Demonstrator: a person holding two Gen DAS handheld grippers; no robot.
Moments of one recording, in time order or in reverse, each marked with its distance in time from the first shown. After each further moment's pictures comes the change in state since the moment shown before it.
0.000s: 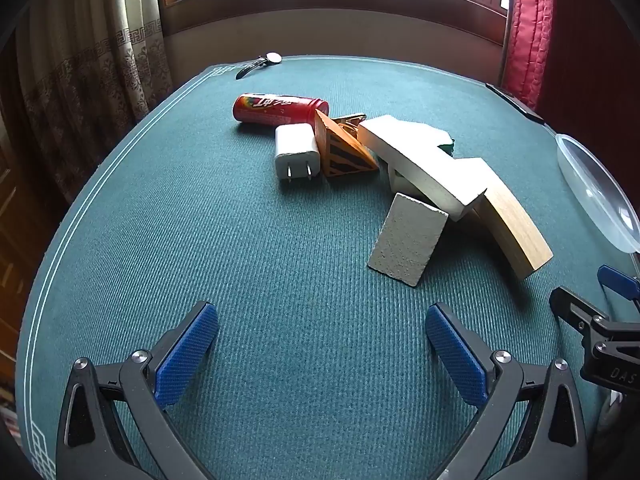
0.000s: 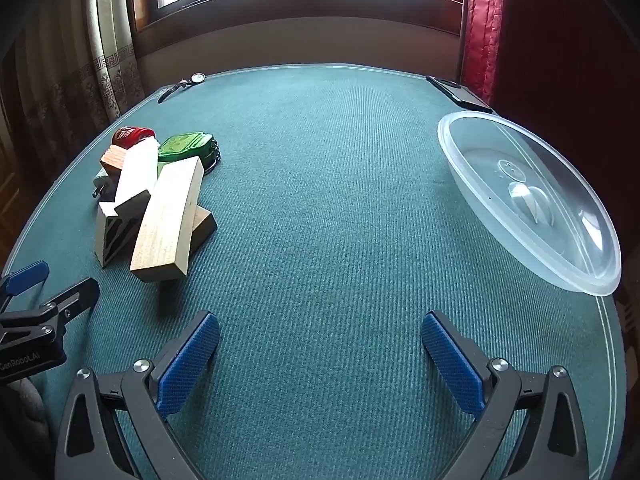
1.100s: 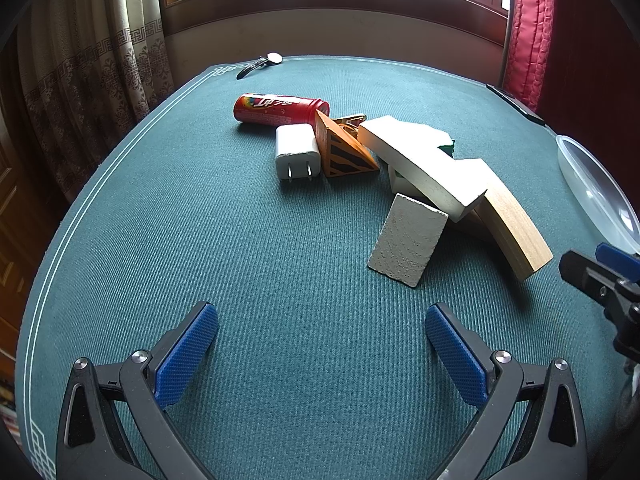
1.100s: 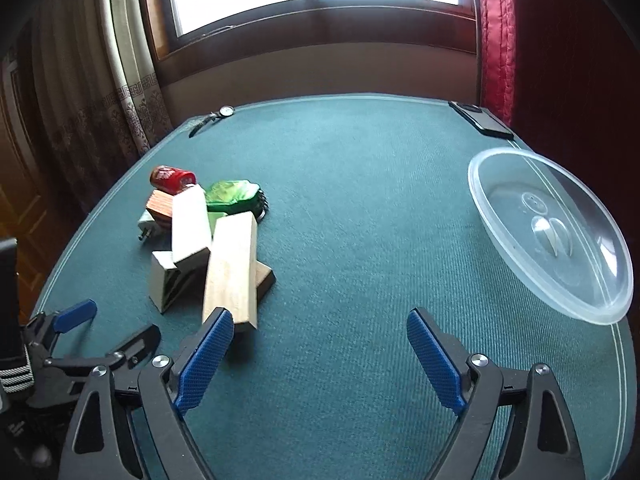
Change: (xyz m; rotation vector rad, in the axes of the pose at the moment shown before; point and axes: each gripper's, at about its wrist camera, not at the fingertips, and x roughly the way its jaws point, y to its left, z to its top) left arm 0.000 0.000 0.000 0.000 0.001 0.000; right arm -0.023 0.016 0.025 0.009 -0.085 0.128
